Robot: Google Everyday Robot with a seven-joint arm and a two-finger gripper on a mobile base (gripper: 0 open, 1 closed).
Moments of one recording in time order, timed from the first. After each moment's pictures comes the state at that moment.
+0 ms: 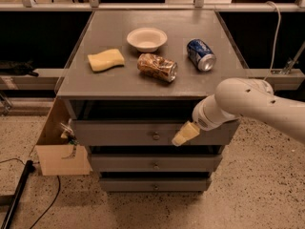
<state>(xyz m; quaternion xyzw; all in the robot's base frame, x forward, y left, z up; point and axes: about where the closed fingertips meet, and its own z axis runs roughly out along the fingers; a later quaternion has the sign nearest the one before) 0.586 -0.127 0.677 -0.44 0.86 0.07 0.26</state>
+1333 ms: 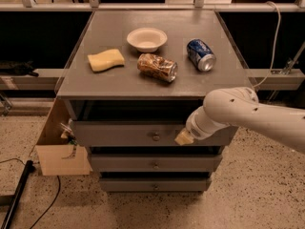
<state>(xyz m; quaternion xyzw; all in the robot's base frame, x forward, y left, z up) 0.566 -0.115 0.634 -0.45 0.86 0.06 0.22</state>
